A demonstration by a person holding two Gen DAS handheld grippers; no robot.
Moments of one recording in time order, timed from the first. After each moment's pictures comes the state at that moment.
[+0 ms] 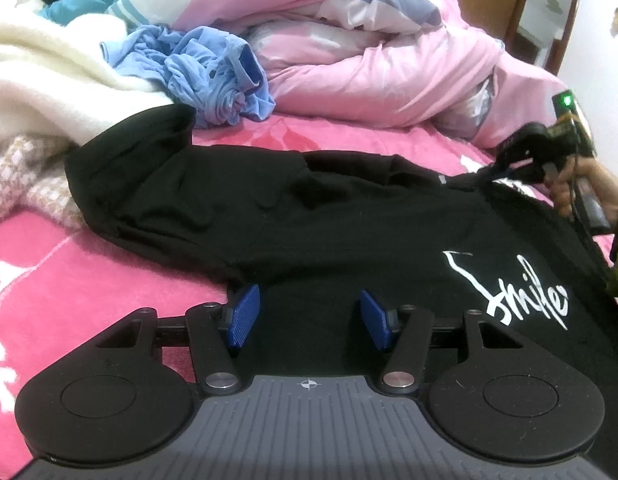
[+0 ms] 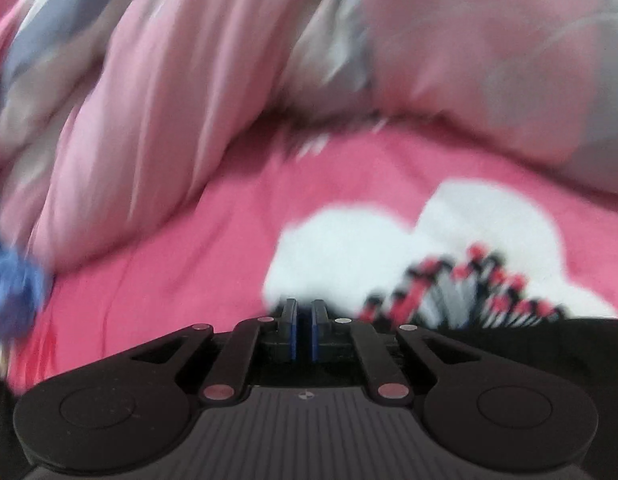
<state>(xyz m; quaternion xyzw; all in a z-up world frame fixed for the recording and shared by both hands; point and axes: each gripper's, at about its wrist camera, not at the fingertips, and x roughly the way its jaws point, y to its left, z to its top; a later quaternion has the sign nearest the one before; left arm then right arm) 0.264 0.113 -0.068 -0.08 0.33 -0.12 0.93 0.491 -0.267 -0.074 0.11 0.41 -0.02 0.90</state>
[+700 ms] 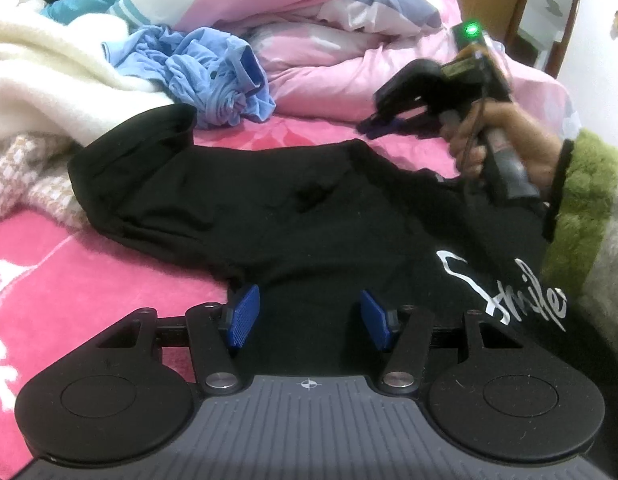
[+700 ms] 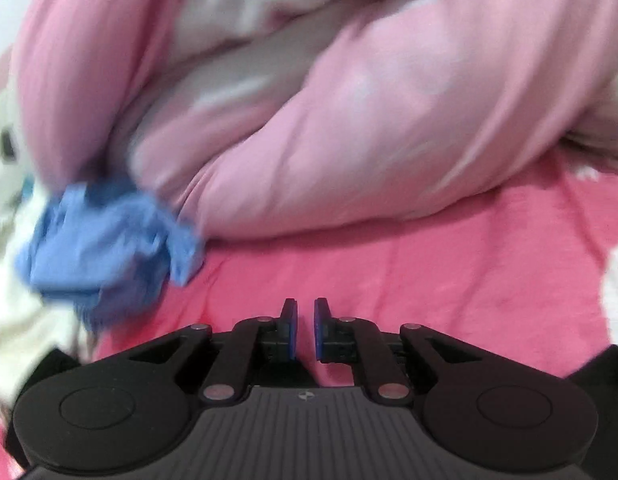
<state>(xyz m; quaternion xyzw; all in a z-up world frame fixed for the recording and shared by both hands) 0.262 0.117 -0.066 -0.09 0.33 -0.12 0.93 0.506 -0.101 -0.080 0.10 0.41 0.15 0.90</state>
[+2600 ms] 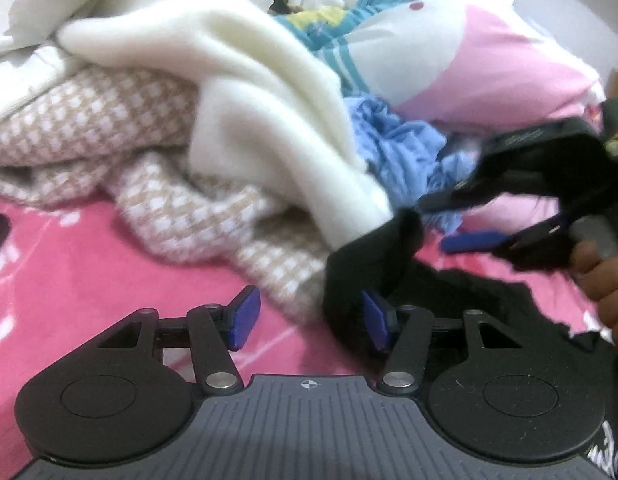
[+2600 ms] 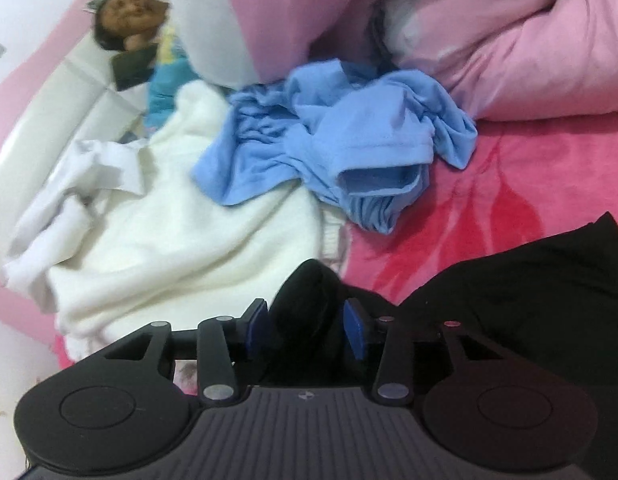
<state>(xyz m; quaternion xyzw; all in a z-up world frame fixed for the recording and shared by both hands) 0.280 0.216 -0.056 -0.21 0.26 0.08 0.94 0.477 0.053 -0.068 0.16 0.52 0.27 0.79</state>
